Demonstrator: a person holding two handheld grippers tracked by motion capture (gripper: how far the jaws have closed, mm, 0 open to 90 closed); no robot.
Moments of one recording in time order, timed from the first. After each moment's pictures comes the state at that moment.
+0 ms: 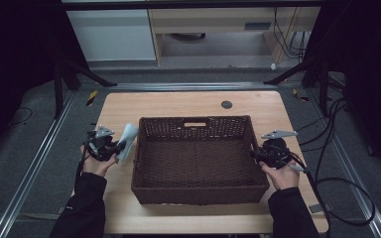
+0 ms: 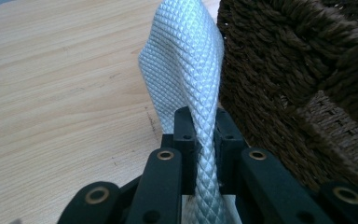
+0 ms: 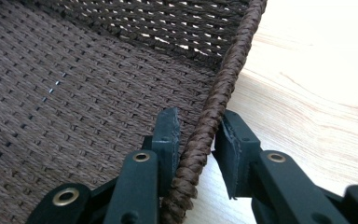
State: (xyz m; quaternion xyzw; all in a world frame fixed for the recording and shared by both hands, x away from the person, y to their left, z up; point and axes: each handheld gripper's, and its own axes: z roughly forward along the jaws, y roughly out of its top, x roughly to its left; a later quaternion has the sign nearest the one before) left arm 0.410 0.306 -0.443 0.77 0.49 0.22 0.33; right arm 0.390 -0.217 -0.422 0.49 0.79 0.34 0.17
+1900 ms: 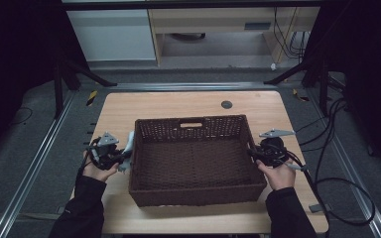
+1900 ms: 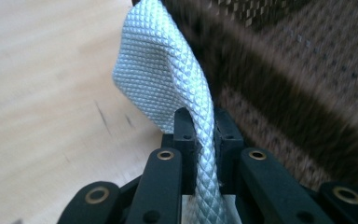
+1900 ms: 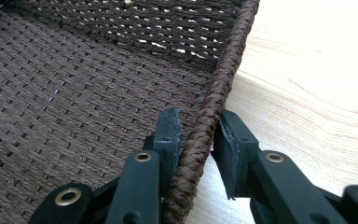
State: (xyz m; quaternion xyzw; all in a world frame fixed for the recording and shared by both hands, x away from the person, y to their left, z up) left arm 0.384 0.294 -0.447 0.81 0.44 0.16 0.35; right arm 0.394 -0.211 -0.423 0.49 0.78 0.35 0.17
